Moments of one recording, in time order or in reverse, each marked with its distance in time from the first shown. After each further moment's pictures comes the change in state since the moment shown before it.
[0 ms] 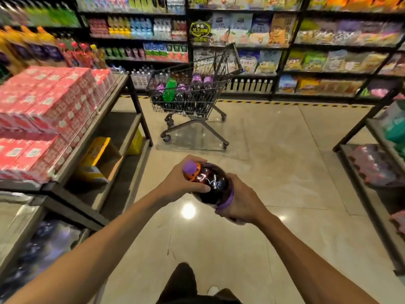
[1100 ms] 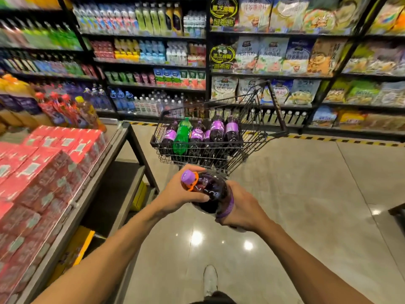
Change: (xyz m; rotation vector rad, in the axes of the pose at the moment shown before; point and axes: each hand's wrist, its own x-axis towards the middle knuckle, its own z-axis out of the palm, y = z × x) left_hand 0.488 0.020 -0.289 -0.042 0.085 0.002; right_hand 0.573 -0.045 -0.113 -0.098 0.007 -0.136
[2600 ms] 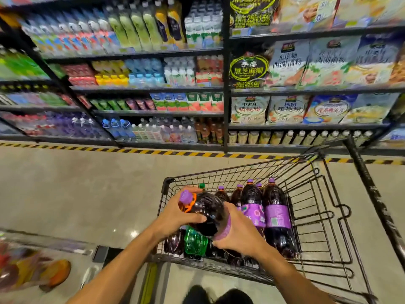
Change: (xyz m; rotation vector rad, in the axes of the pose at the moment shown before) left_hand 0.584 -0.015 -0.276 0.061 -0.016 -0.268; right_hand 0.628 0.083 -0.049 0.300 -0.223 0.156
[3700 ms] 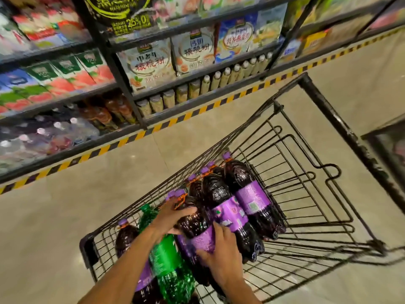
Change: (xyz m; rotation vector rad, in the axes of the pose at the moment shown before) left_hand 0.290 -0.132 0.048 0.068 -0.490 -0.543; right_hand 0.119 0.088 0.090 0.015 0.359 0.887
